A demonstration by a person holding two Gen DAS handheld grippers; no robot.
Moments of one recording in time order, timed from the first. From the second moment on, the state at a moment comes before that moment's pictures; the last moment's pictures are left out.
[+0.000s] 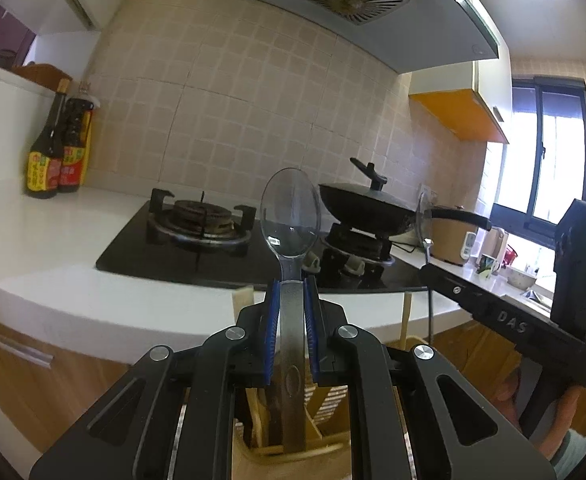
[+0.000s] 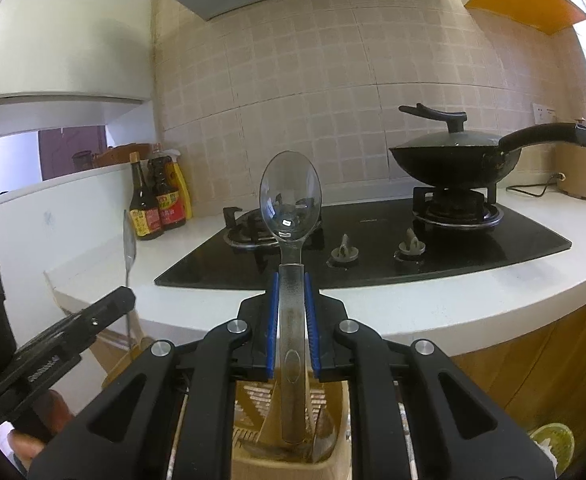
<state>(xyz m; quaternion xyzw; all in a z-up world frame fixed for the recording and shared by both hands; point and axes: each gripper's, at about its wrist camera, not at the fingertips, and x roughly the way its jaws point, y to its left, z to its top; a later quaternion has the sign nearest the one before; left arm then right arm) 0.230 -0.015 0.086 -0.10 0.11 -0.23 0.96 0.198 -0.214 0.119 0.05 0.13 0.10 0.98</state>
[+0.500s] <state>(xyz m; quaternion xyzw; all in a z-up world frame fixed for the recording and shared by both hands) 0.180 0.021 0.087 -0.11 0.16 -0.23 0.95 0.127 -0.215 0.121 0.02 0.22 0.08 0.97</state>
